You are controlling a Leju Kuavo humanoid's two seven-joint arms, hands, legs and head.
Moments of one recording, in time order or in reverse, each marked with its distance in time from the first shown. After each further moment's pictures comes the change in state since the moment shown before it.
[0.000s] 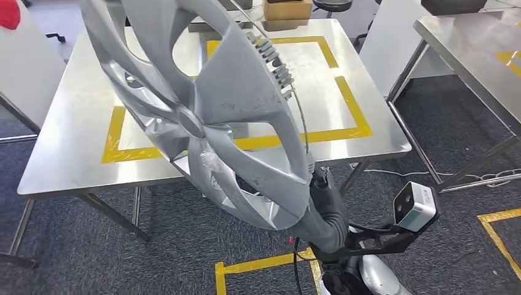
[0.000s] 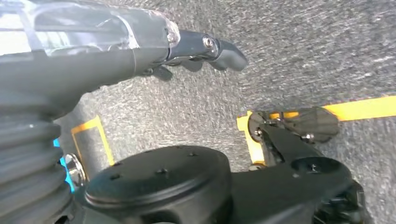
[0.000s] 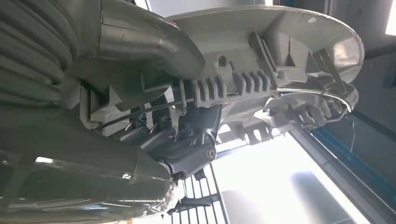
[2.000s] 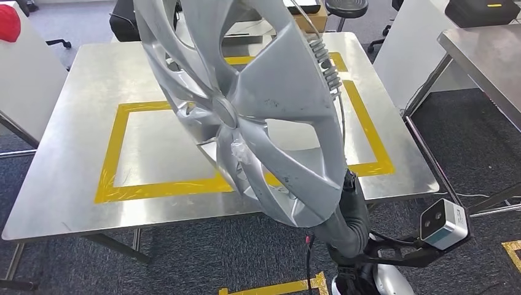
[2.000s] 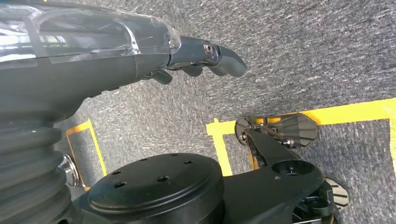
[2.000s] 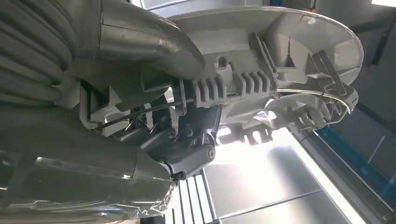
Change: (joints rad) left arm -0.003 0.020 0.000 -0.002 0.000 0.000 -0.008; right arm 0.060 -0.014 -0.068 -0.017 0.054 0.007 -0.070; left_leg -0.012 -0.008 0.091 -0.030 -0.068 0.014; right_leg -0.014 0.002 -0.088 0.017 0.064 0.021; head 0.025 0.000
